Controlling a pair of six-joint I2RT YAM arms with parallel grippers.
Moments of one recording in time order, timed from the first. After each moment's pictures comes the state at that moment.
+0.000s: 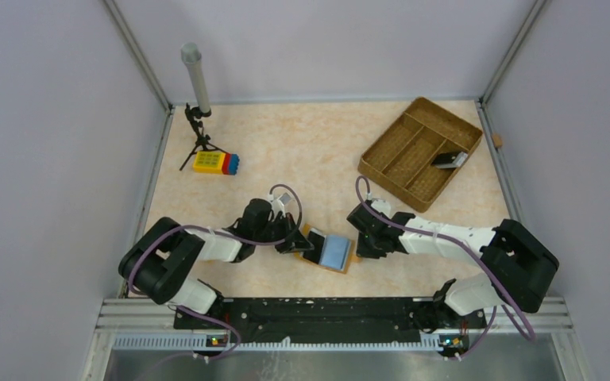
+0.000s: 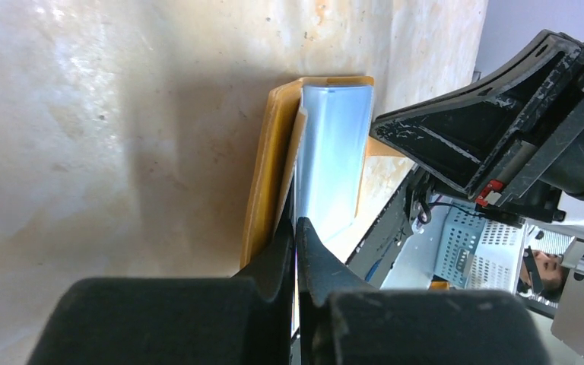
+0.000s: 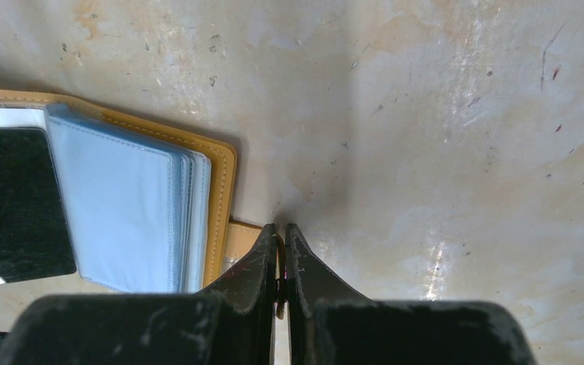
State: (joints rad) left arm -0.58 1.47 0.36 0.49 0.59 -0.92; right arm 0.89 1.39 0.68 -0.49 0.20 0.97
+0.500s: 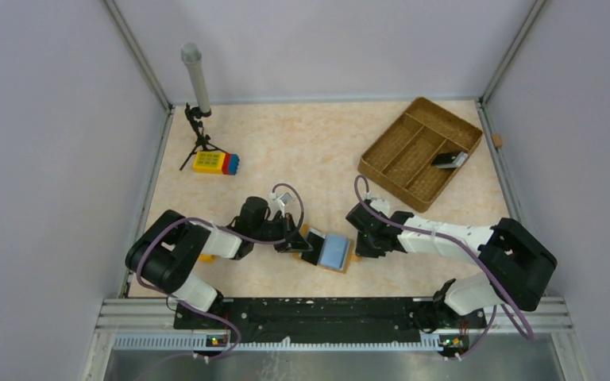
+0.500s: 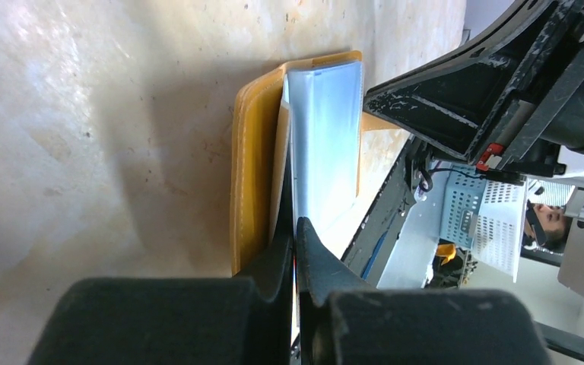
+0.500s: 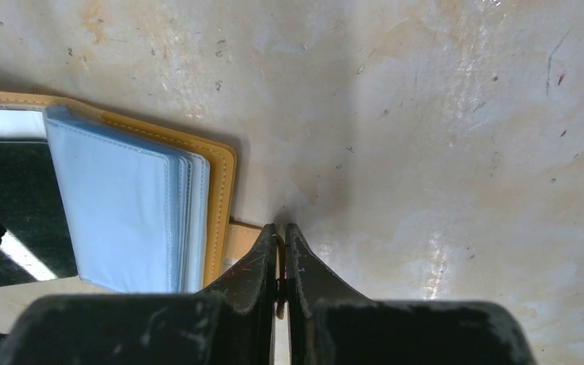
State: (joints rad) left arm -0.52 1.55 0.36 0.54 0.74 -0.81; right arm 0.89 1.40 0.69 -0.49 0.20 0.97
